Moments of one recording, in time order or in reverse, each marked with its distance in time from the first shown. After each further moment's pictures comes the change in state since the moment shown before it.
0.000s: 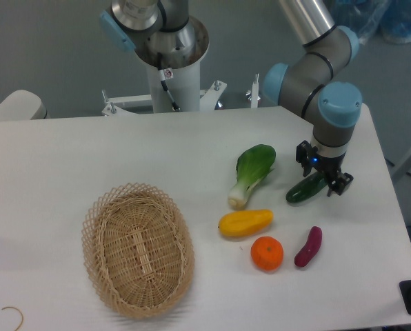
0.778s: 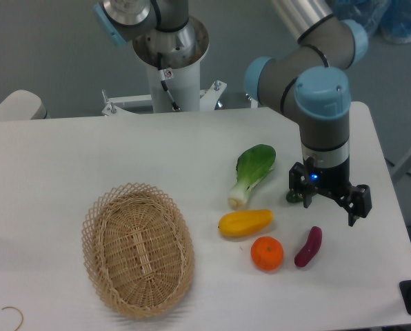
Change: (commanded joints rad) arm -0.146 0.064 0.360 -0.266 0.000 -0.209
